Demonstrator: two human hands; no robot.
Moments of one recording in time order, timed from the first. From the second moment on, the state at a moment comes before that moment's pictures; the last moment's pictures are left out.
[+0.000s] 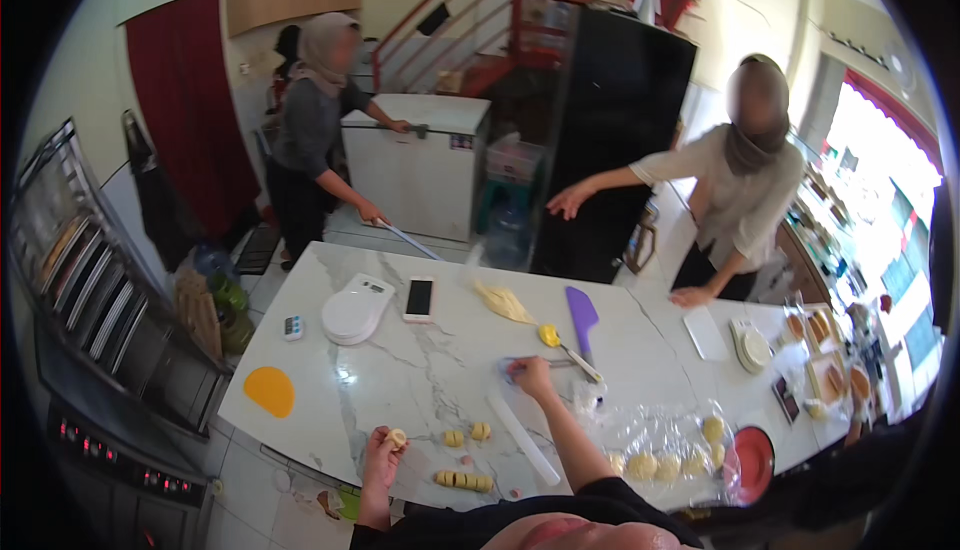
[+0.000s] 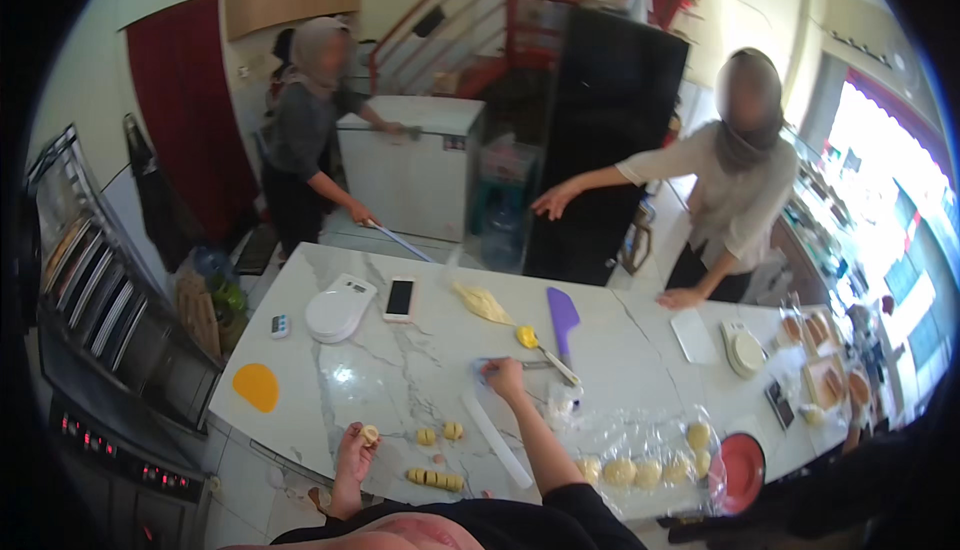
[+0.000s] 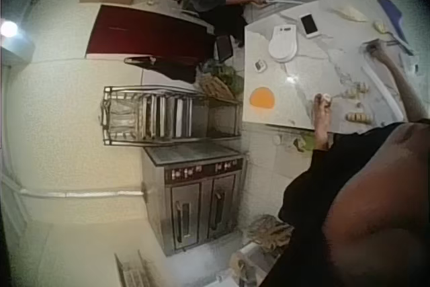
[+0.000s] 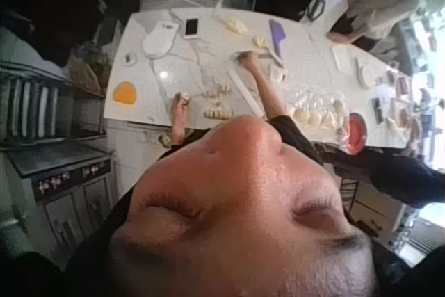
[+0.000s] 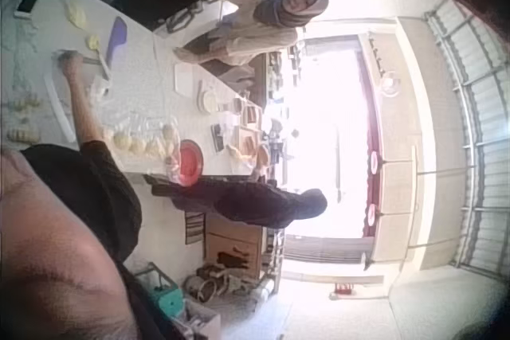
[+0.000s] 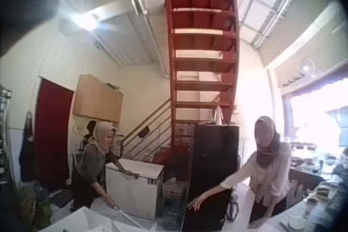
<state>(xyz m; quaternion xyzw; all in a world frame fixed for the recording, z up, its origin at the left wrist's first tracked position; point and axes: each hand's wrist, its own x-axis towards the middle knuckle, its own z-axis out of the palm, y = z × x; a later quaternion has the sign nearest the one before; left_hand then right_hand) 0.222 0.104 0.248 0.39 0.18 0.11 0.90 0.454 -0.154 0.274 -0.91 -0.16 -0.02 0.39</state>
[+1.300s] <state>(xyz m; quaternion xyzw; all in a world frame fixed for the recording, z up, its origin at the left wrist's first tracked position) 0.206 0.069 0.302 0.54 0.13 0.10 0.83 0.289 -0.061 0.344 -0.72 -0.34 0.24 0.56</state>
